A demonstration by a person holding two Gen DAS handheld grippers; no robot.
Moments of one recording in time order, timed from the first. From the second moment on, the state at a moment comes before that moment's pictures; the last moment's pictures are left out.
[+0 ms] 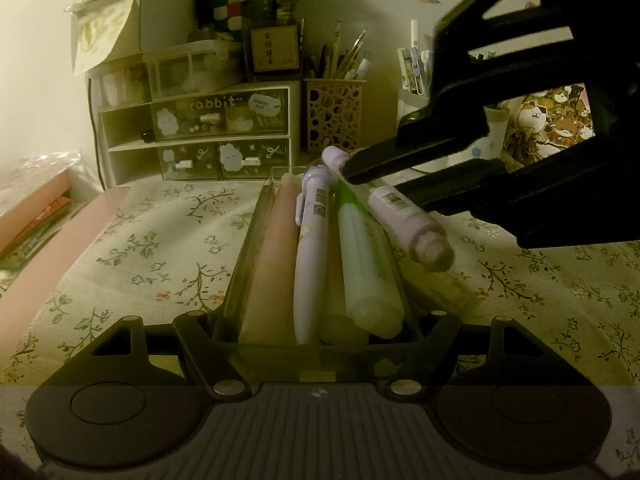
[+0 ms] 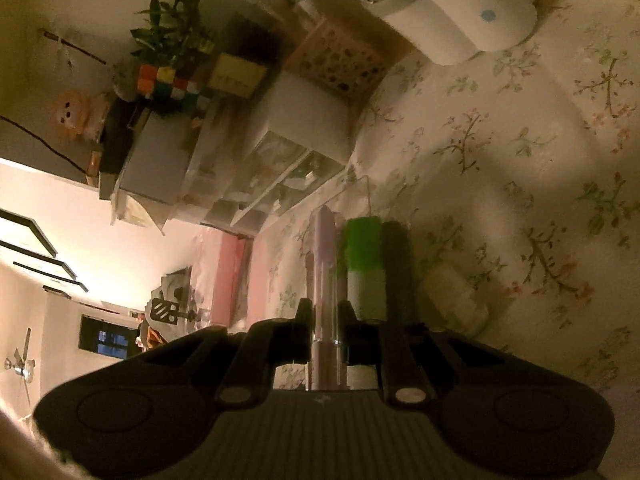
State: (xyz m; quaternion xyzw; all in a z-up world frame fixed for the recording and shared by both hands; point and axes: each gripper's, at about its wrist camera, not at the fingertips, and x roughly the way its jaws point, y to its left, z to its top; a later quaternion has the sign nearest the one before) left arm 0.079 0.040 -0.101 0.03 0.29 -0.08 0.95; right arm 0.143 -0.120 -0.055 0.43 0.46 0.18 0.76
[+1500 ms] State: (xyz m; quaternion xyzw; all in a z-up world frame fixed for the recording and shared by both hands) left arm 0.079 0.039 -0.101 0.03 0.29 -0.08 0.95; right arm 0.125 -0.132 -0.061 0.13 0.41 0.20 0.88
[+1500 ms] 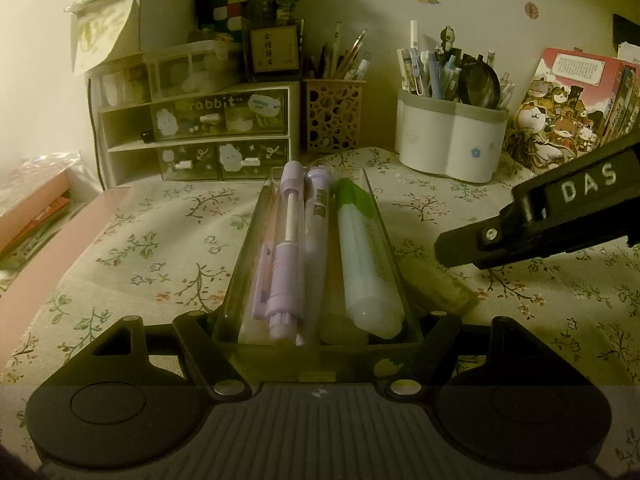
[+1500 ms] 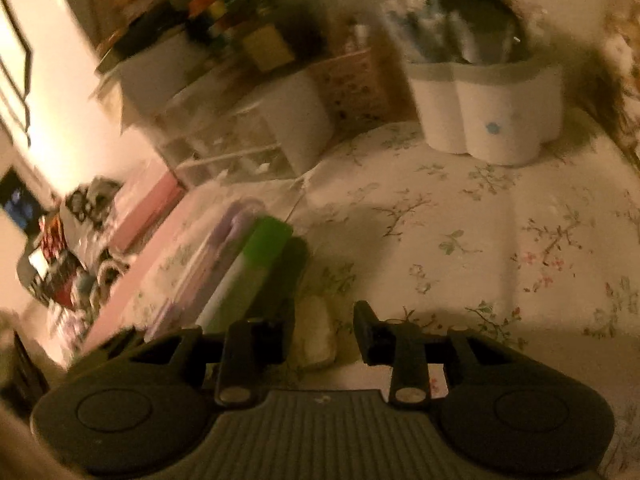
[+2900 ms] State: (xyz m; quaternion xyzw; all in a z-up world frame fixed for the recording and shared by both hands) left arm 0.079 0.040 -0.102 0.03 0.29 -0.08 0.95; right arm 0.134 -0.101 -0.068 0.06 0.43 0.20 0.88
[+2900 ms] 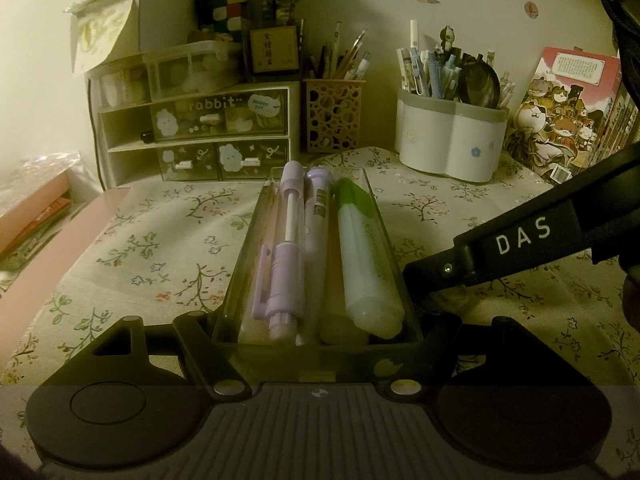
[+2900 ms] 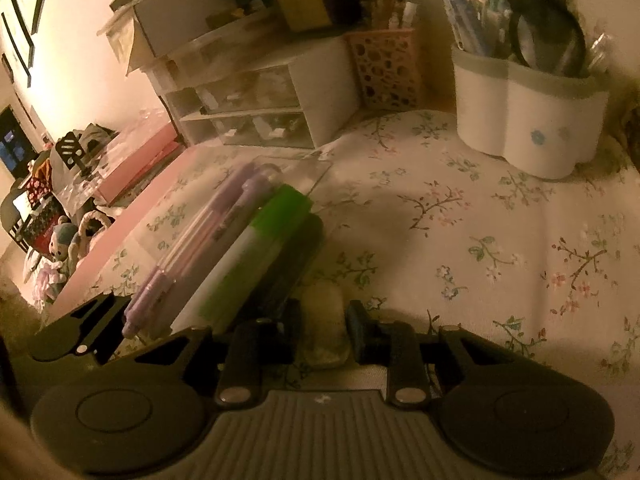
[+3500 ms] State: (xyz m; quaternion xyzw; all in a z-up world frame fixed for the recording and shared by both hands) left arm 0.079 0.039 -0.102 0.03 0.29 -0.08 0.95; right arm 0.135 -0.127 -0.067 0.15 0.44 0.17 0.87
